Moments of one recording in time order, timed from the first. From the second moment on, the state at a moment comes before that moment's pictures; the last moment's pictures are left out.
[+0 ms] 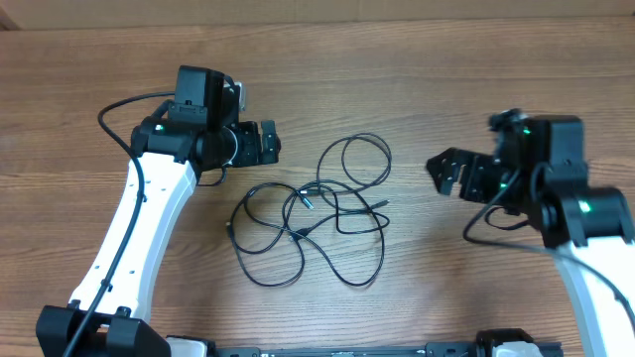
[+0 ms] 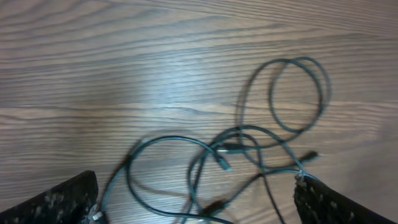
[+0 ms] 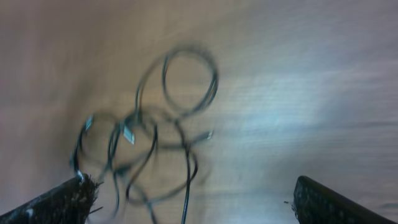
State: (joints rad) left arm -0.17 1.54 1.34 -0.91 0.21 -0.28; right arm 0.06 1.17 1.15 -1.01 -0.35 0.24
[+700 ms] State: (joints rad) left arm -0.17 1.54 1.34 -0.90 0.13 -0.18; right arm 0.31 1.51 1.12 -1.13 -0.52 -0.35
